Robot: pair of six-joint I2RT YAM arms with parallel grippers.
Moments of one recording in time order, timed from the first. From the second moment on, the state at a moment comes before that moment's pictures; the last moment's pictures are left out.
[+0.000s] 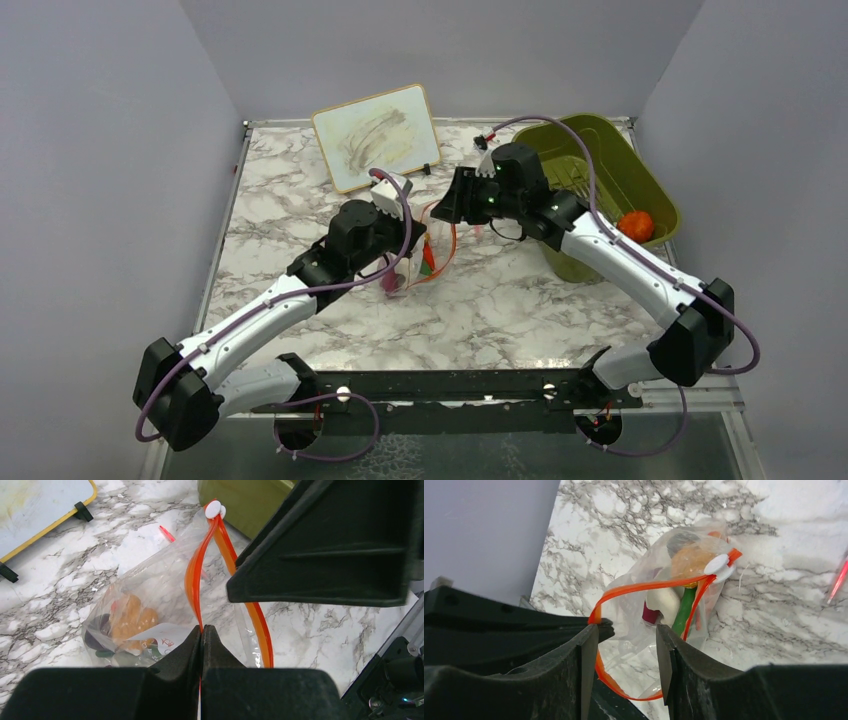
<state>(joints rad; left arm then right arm) -0.72 1.08 0.81 -0.01 0.03 -0.30 0.68 1.45 1.29 -0.38 -0.21 0.64</state>
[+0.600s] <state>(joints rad) -0.72 0.96 0.72 -0.01 0.00 -0.15 0.60 1.36 1.33 -0.58 0.06 0.32</state>
